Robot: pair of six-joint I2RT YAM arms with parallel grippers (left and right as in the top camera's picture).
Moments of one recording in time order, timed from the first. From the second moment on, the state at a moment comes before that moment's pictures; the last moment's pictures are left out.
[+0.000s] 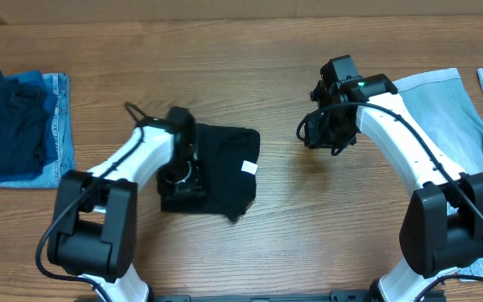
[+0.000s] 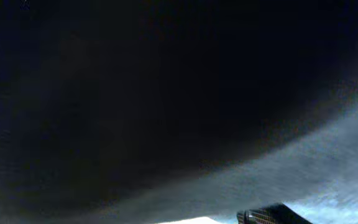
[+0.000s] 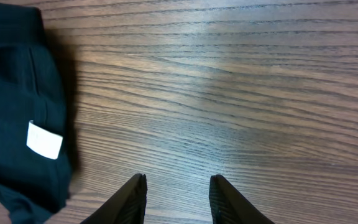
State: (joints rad) left arm -0.22 1.85 1.10 -0.98 0.21 -0.29; right arm 0.25 1.83 1.44 -1.06 -0.20 0.20
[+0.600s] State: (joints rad) left arm 0.19 1.89 1.49 -0.94 0.78 -0.17; right arm 0.28 1.83 1.44 -0.82 -0.38 -0.03
